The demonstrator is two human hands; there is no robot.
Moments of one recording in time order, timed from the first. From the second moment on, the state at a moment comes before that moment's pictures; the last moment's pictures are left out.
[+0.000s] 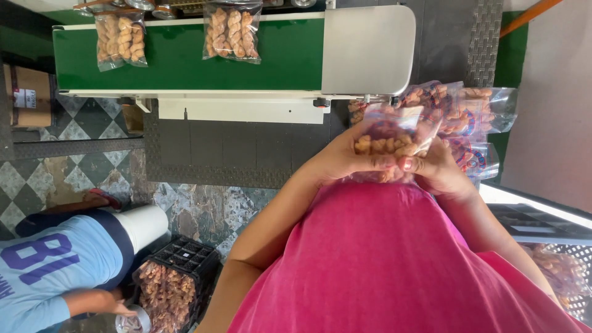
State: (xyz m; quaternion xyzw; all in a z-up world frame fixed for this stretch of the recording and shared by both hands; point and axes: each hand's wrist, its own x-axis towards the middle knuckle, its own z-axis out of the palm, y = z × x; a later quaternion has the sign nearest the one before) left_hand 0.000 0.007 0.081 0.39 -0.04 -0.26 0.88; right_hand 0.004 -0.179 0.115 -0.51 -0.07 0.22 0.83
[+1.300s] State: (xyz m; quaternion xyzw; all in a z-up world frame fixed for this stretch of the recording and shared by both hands) left_hand -0.001 0.006 0.063 0.51 0.13 -0.17 0.83; right_hand 0.021 -0.181 0.068 -0.51 0.04 0.25 0.82
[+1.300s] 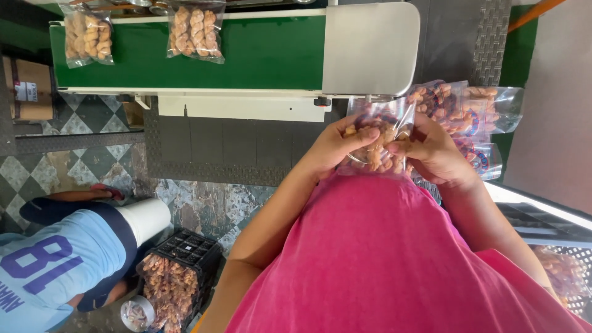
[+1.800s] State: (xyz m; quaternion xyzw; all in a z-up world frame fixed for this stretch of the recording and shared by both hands) left_hand 0.003 0.007 0.054 0.46 0.04 -0.25 0.85; right_hand 0.013 -0.191 0.029 -0.53 0.03 0.21 0.82
